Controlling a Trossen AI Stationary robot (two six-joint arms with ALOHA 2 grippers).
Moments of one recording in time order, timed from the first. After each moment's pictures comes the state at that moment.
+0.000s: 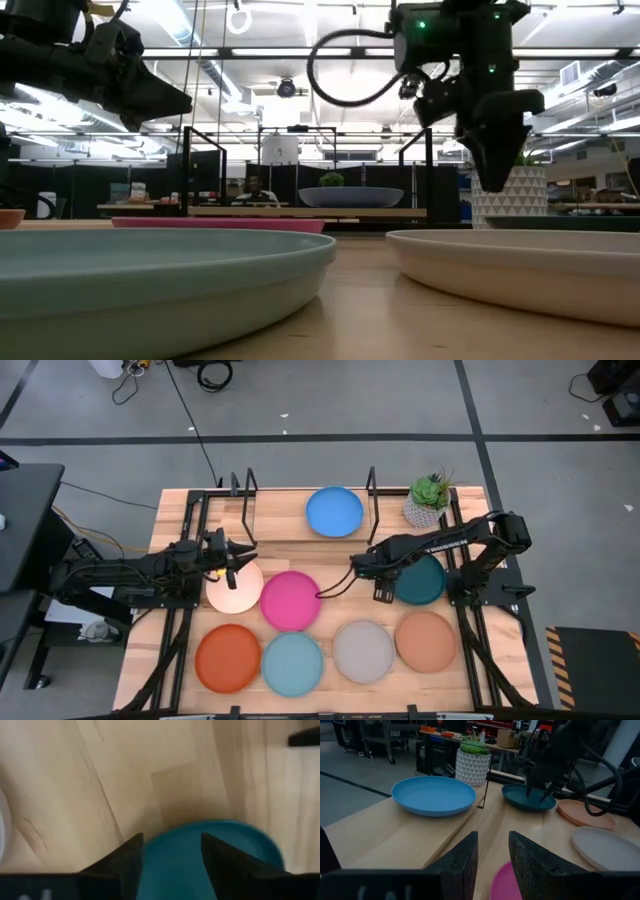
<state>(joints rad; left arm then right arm) 0.12 0.39 0.14 0.12 -0.21 -0.19 0.02 1.63 1.10 -1.05 0.10 0.33</state>
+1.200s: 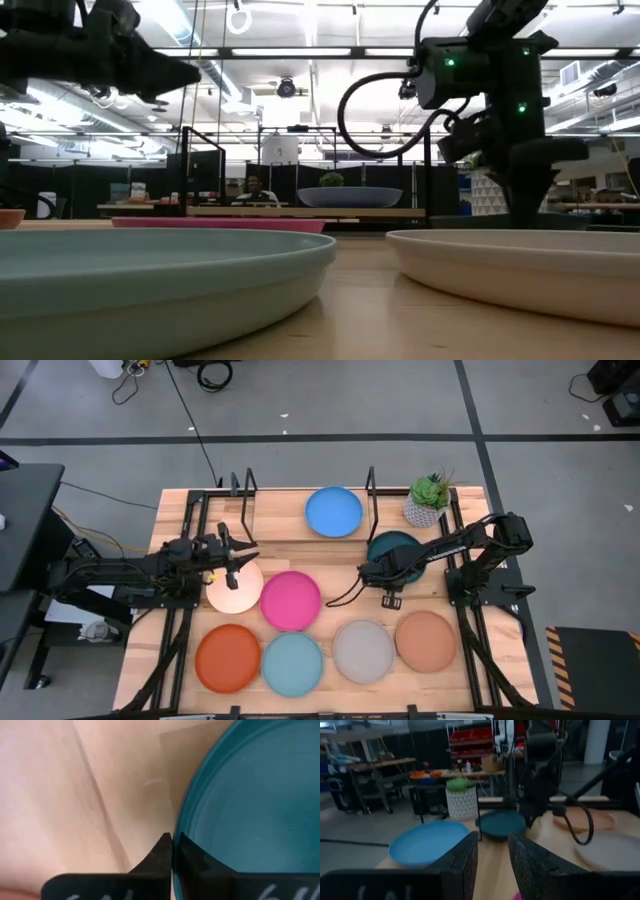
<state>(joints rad) 0.12 0.46 0.14 0.37 -0.14 0.09 0.05 1.63 0.90 -0.89 0.07 0.28</state>
